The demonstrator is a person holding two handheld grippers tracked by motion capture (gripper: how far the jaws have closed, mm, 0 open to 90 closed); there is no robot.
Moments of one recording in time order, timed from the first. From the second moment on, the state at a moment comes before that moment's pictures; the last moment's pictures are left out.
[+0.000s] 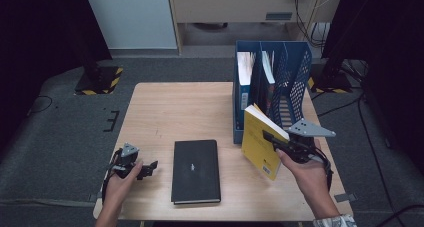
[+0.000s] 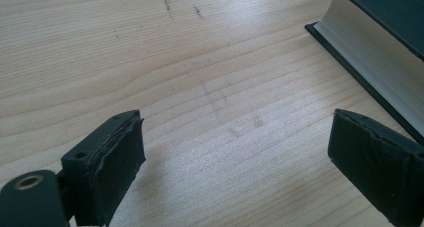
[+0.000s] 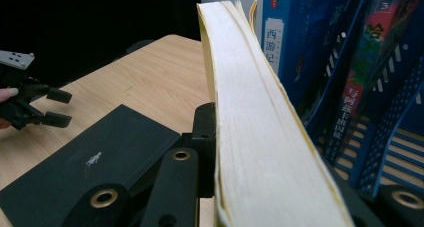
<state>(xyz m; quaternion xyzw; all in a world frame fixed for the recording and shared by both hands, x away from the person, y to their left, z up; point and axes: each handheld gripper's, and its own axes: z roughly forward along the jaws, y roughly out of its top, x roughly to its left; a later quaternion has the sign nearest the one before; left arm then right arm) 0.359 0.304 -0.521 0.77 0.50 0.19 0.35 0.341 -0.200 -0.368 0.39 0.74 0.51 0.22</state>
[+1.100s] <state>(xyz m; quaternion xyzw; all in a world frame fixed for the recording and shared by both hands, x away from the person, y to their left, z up) 0.359 0.303 -0.519 0.77 0.50 0.19 0.34 0.350 -0.221 -0.280 0.41 0.71 0.52 0.22</state>
